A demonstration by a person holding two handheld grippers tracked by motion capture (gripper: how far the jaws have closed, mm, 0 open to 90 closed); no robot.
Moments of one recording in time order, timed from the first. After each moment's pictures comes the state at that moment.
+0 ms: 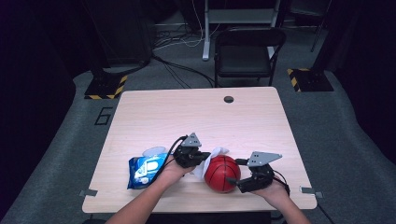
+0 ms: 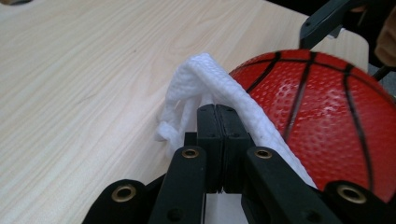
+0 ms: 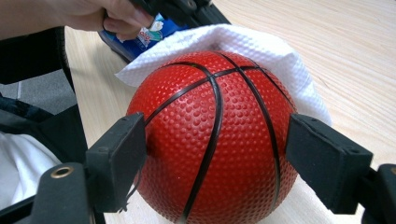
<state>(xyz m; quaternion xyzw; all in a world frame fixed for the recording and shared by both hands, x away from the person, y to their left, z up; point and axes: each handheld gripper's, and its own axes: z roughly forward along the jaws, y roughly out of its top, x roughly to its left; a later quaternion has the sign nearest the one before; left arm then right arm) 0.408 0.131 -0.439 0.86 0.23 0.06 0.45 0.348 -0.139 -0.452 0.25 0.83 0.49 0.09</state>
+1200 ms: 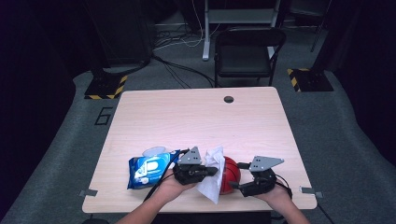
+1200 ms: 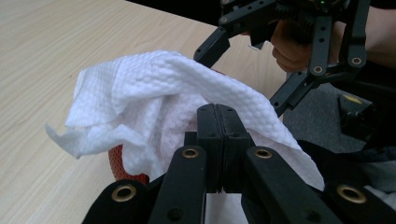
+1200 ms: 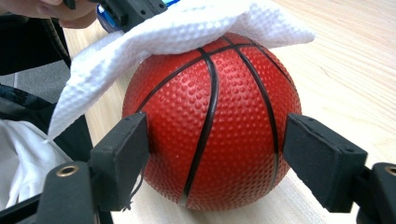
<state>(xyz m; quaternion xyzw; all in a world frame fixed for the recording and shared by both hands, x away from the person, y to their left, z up) 0.358 0.130 -0.430 0.85 0.18 0.03 0.49 0.338 -0.144 -0.458 0.25 0.84 0.48 0.10</state>
